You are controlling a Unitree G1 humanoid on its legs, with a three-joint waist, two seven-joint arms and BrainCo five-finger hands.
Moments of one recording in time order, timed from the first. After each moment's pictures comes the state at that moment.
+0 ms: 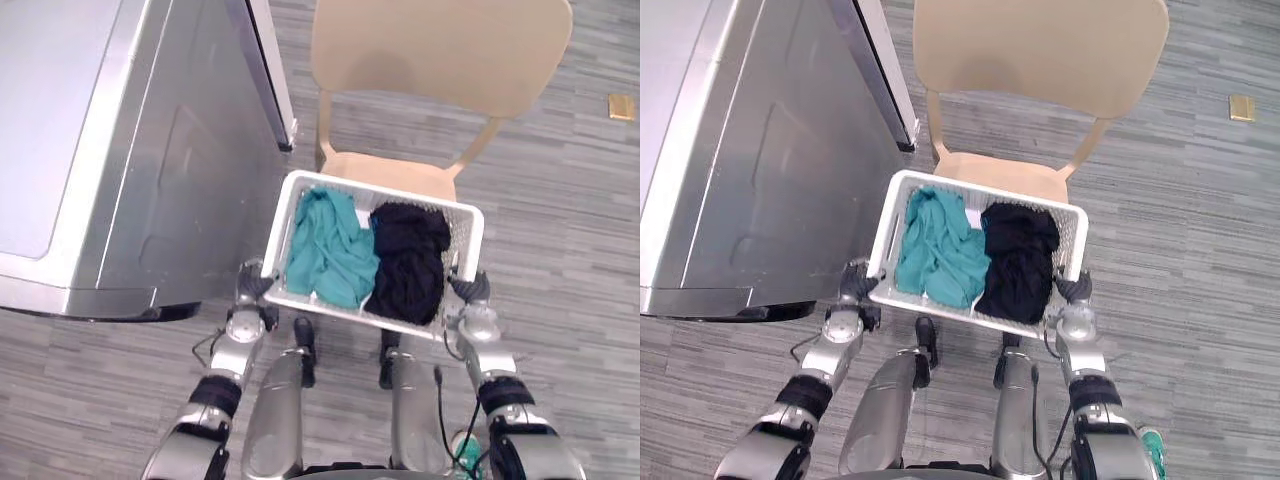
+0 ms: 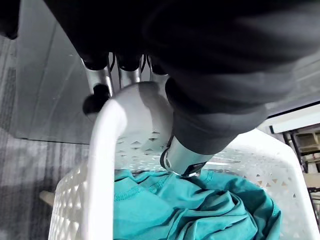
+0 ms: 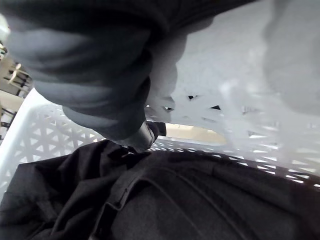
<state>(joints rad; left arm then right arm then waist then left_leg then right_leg) -0.43 0.16 -0.10 0.64 -0.05 -0.05 0.38 -0.43 -0.19 -0.10 0.66 0.03 -0.01 -0.36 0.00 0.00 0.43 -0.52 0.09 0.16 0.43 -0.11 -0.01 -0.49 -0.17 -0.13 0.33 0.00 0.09</state>
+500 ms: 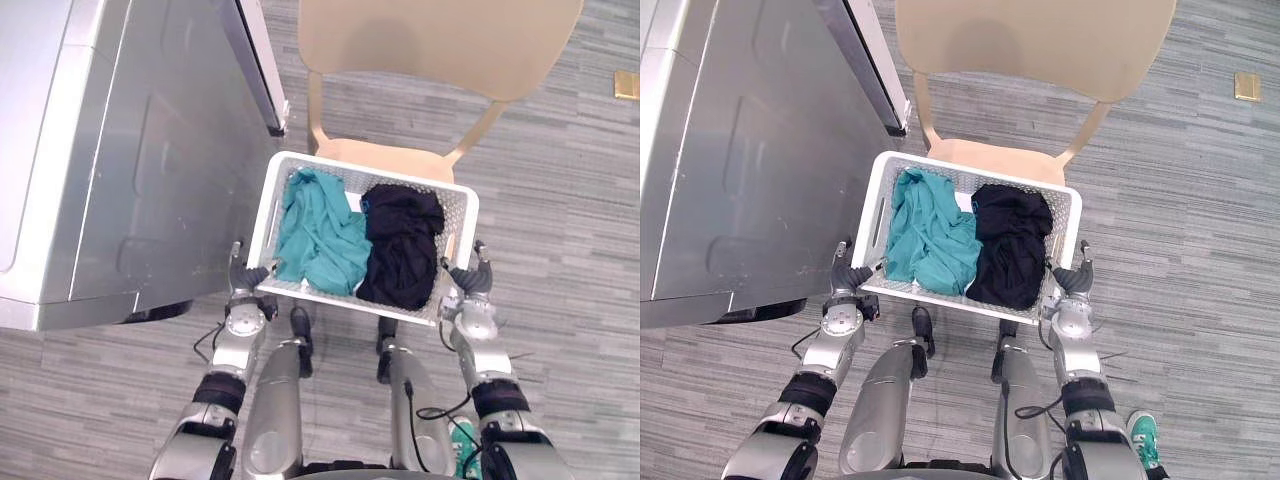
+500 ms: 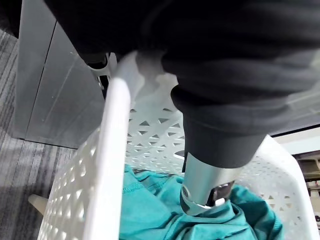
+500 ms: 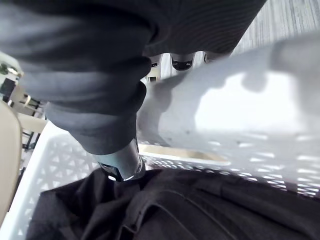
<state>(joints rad) -0.23 0.12 -0.04 0.38 -0.11 -0.07 0.41 -0.20 -0.13 -0.16 0.31 0.00 -0.04 -0.41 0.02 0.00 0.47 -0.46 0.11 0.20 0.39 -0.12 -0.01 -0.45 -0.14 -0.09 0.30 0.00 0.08</state>
